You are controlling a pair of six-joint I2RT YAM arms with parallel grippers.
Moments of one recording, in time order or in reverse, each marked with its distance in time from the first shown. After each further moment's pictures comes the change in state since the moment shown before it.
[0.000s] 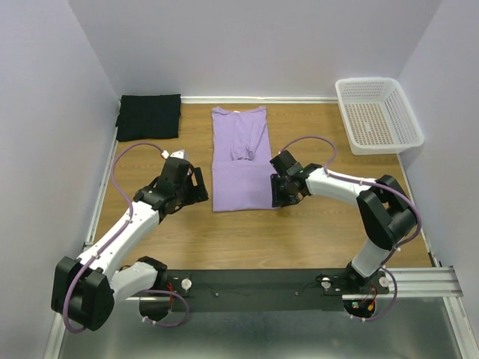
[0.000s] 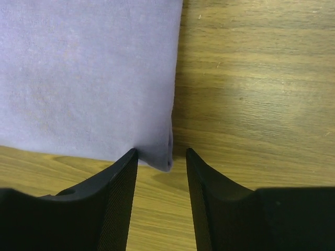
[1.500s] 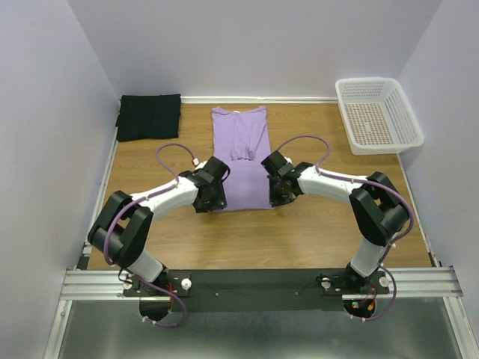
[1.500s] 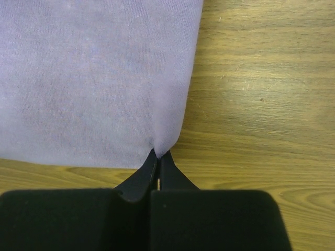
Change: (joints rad) left arm -0.200 0.488 0.149 -0.030 -0.055 -0.203; right arm 0.064 0.066 0.072 -0.055 0.078 0.079
